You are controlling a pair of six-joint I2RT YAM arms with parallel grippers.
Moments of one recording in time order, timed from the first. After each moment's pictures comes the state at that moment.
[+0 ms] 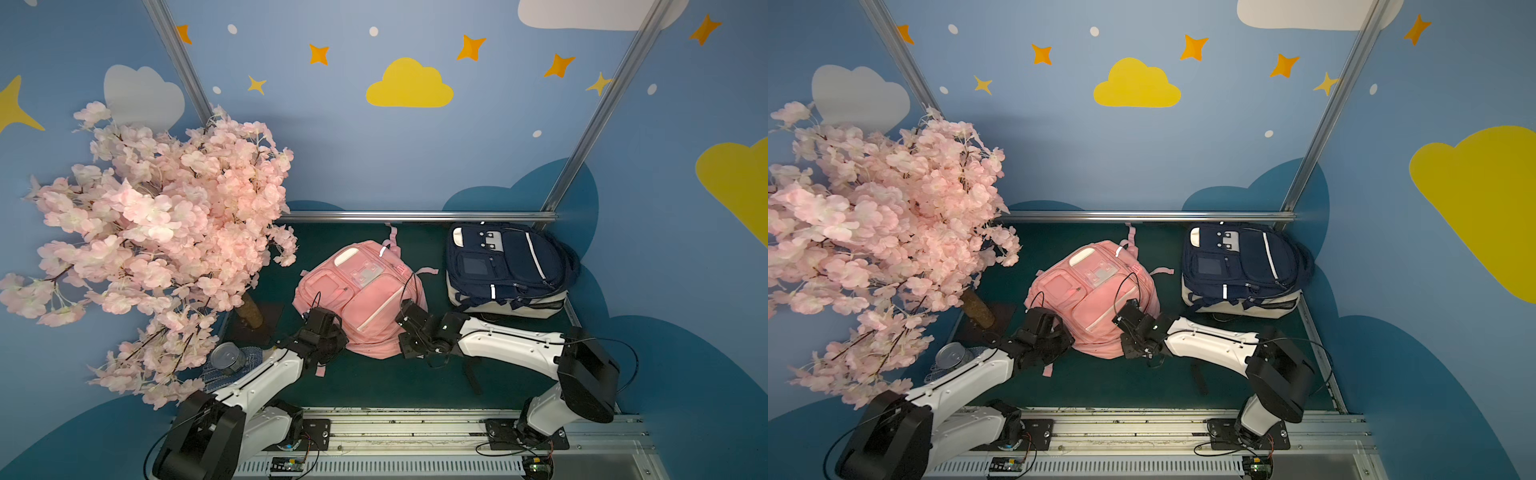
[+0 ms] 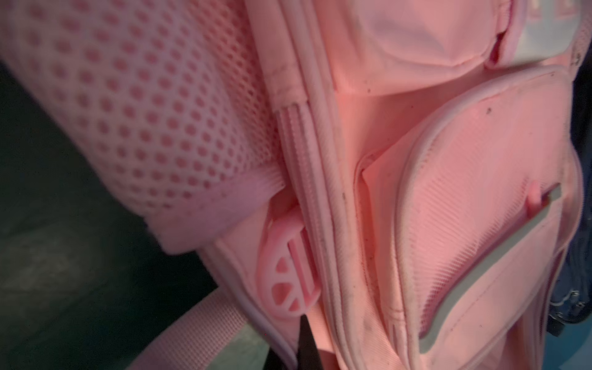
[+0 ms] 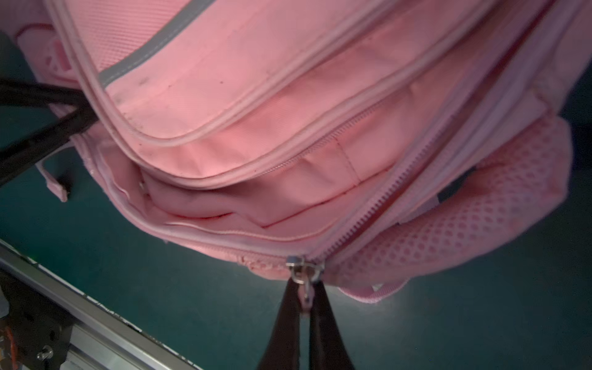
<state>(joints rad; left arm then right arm) -0.34 1.16 0.45 -0.26 0.10 -1.00 1.11 1.62 1.08 -0.58 0.09 0.67</state>
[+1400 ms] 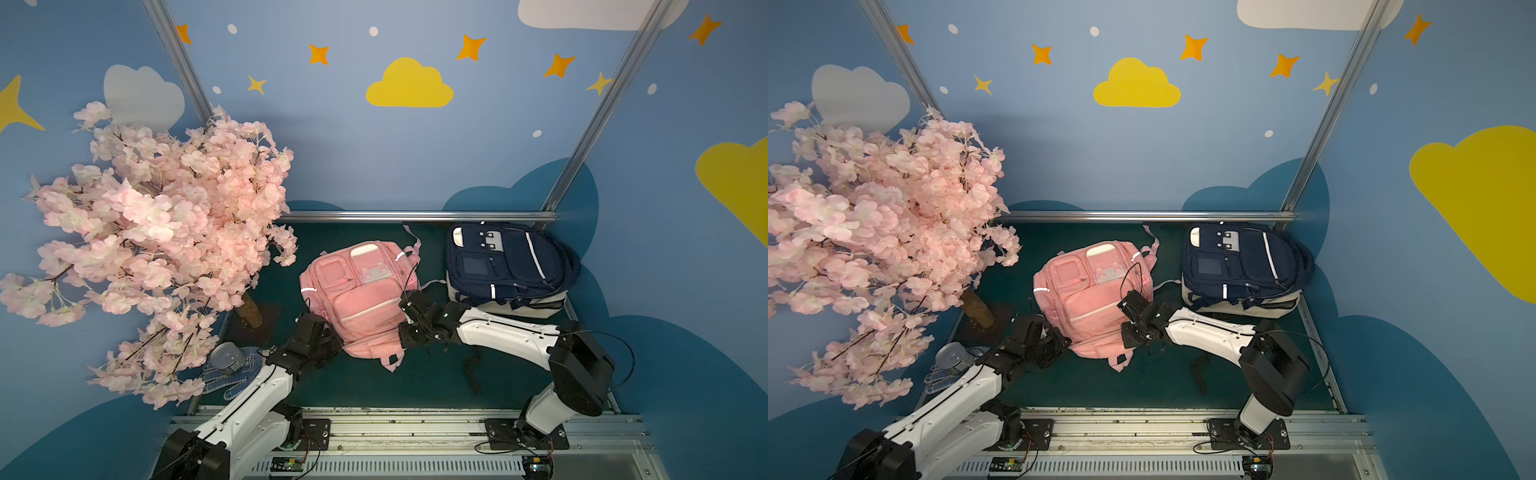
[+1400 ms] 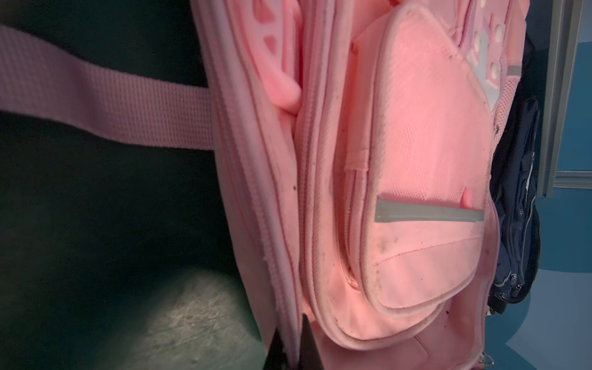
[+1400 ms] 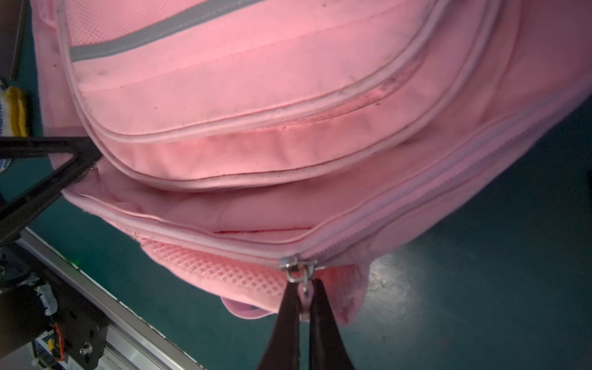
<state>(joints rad) -0.32 0.93 0.34 -0.28 0.15 -1.04 0.97 1.63 1.09 -0.54 -0.02 0.64</state>
